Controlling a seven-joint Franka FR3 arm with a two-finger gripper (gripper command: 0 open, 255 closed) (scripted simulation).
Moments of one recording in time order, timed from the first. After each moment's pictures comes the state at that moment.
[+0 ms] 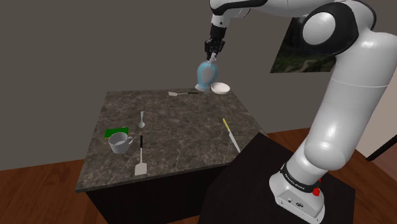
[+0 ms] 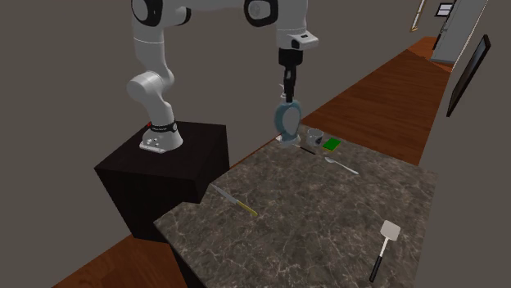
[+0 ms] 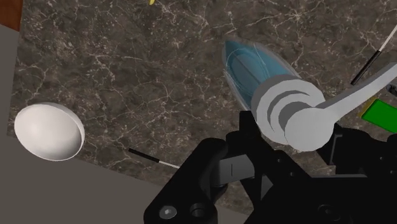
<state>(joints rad) -0.06 0.23 -0.22 -1.54 0.12 1.82 -0.23</state>
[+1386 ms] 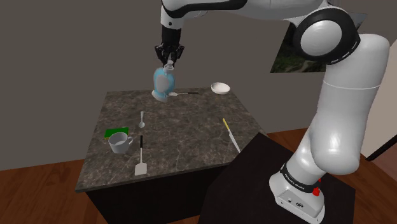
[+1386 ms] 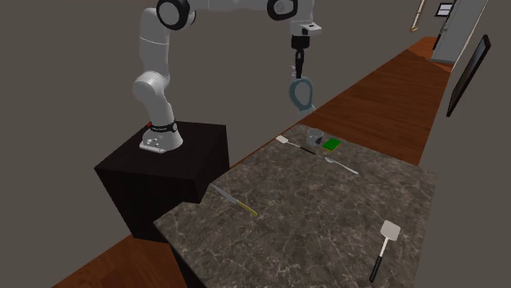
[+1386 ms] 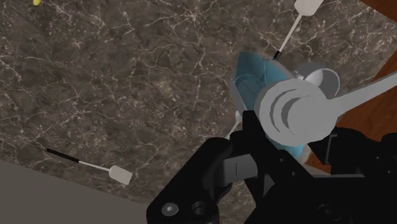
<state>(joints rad) 0.22 0.31 -0.05 -1.42 0.06 1.81 0.23</state>
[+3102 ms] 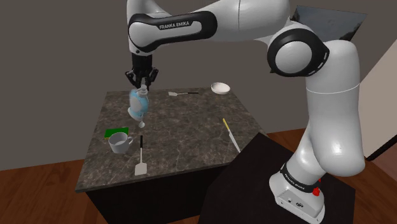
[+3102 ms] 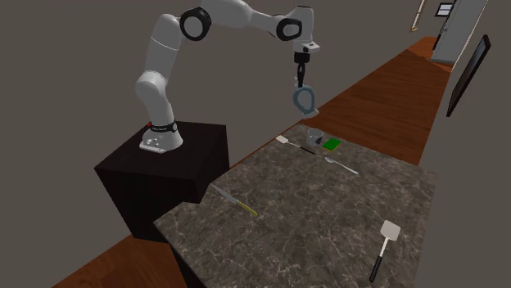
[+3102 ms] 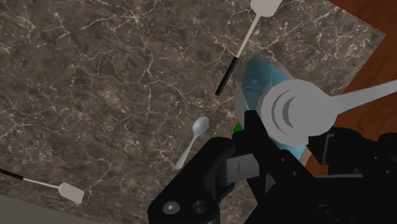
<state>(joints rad) 0.35 0.51 0.00 -1.33 0.02 1.93 0.42</state>
